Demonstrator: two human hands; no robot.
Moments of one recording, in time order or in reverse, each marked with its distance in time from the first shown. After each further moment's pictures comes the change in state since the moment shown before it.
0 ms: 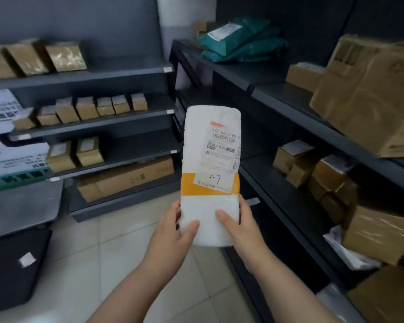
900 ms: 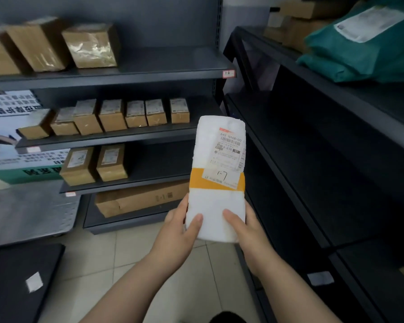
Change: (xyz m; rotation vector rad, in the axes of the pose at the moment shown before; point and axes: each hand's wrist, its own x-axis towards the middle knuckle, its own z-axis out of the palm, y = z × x) left_hand 0.347 -0.096 -0.131 0.079 0.011 -0.106; right_hand 0.357 0.006 0.167 0.127 -0.187 0.179
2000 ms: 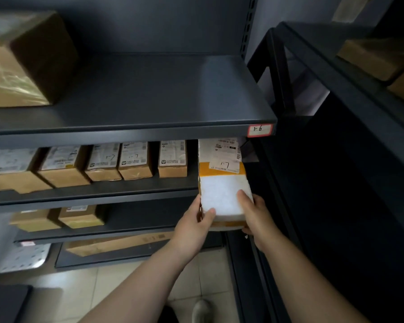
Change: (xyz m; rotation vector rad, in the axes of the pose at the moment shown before) left_hand 0.404 0.010 0.001 -0.172 -0.008 -0.256; right_hand 0.437 -0.069 -0.033 -0.169 0.133 0.270
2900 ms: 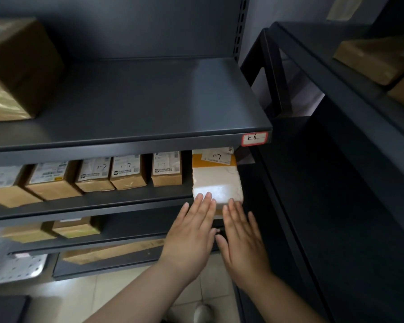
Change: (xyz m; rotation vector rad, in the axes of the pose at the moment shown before) left_hand 0.006 0.002 -0.001 1.058 0.055 0.483; right_hand -0.019 0.041 0.007 -1.197 0.102 -0.751
